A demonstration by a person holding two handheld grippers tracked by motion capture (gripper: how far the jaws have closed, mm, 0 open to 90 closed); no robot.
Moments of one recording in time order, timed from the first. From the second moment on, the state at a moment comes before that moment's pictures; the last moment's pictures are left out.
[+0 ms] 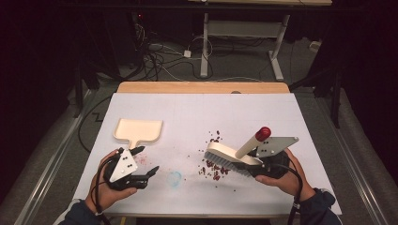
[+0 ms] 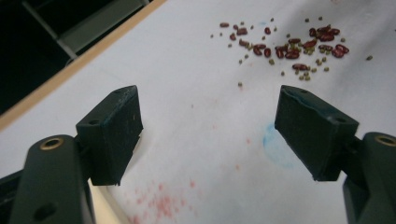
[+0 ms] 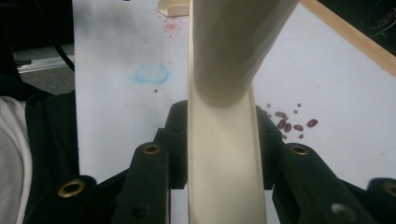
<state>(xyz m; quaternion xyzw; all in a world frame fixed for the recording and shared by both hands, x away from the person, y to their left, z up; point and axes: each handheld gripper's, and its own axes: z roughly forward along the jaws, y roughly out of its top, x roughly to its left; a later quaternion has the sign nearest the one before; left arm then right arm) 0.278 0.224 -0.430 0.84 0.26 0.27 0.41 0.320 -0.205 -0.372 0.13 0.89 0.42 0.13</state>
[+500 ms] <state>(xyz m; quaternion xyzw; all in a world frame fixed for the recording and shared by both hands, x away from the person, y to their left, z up) 0.268 0.255 -0.459 0.82 0.33 0.28 0.38 0.292 -0.192 -0.394 0.10 0.92 0.38 0.03</state>
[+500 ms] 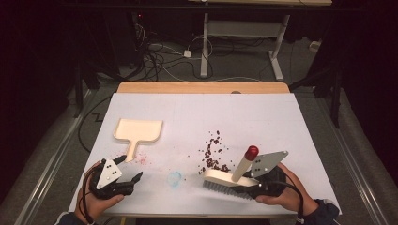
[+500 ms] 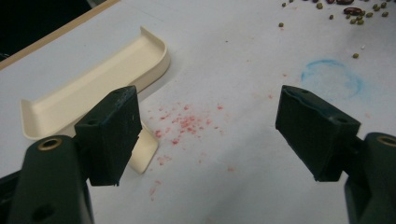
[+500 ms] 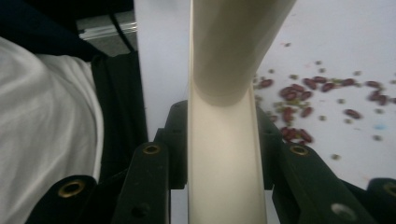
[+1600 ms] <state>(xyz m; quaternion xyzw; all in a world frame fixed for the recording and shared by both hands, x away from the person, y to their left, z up) 0.265 0.255 -0.464 0.83 0.31 0.28 0.36 0.314 -0.162 -0.427 0.11 0.93 0.36 -0.02</state>
